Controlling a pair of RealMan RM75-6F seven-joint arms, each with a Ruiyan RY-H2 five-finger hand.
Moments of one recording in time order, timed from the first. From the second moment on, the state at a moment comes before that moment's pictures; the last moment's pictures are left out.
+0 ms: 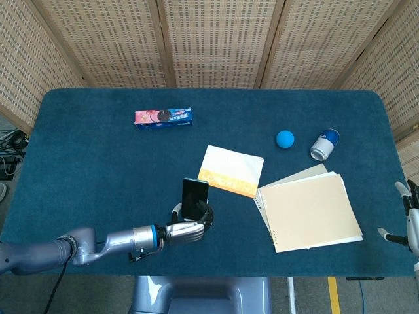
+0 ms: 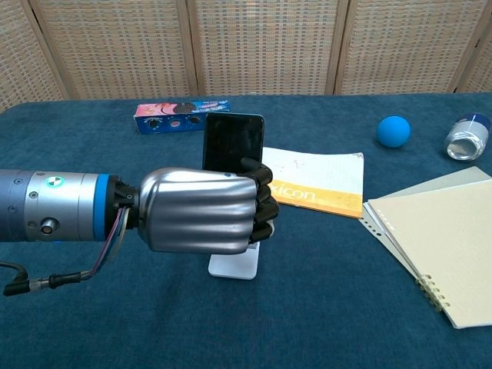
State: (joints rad) left arm -0.96 -1.57 -0.01 -1.33 2.08 0.85 1.20; right arm 0.08 -1.08 0.14 -1.55 -1.27 1.37 0.00
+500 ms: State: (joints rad) left arm -0.94 -1.53 -0.01 -1.38 2.09 0.92 1.16; right arm 0.08 -1.07 0.14 -1.56 -1.28 1.38 0.00
